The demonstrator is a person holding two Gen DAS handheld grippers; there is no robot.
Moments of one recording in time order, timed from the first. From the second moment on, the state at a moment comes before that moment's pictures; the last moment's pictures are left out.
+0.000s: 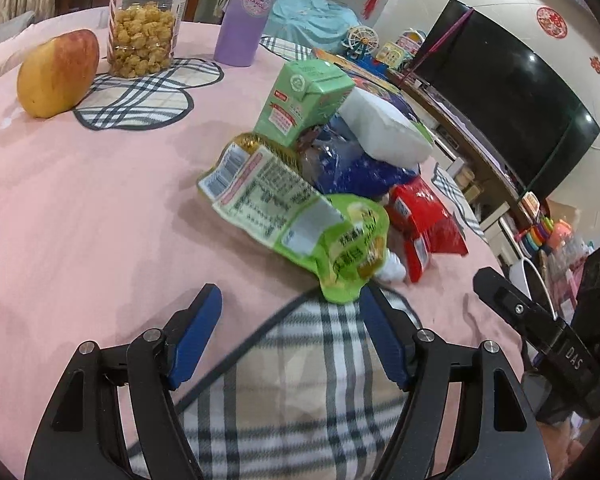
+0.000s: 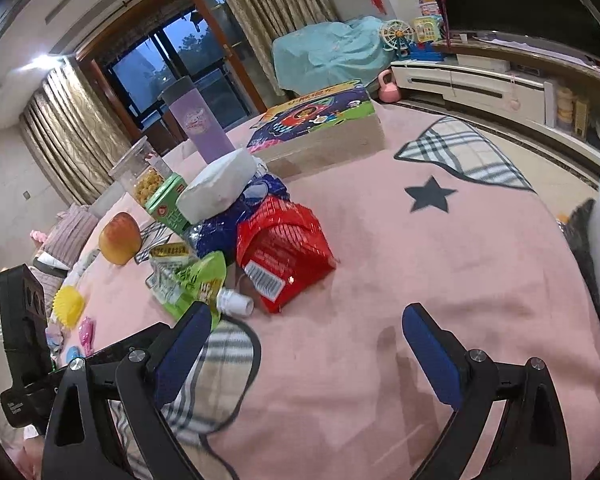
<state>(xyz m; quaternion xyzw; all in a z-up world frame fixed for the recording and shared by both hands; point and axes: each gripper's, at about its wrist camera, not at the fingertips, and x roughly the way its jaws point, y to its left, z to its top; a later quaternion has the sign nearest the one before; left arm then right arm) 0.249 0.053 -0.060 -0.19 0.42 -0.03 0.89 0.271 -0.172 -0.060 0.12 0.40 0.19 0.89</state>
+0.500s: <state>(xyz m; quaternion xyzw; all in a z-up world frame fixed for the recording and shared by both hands) 0.274 0.049 -0.067 -0.19 0.42 -0.07 0.88 0.320 -0.150 -0.080 0.11 0.43 0.20 0.87</state>
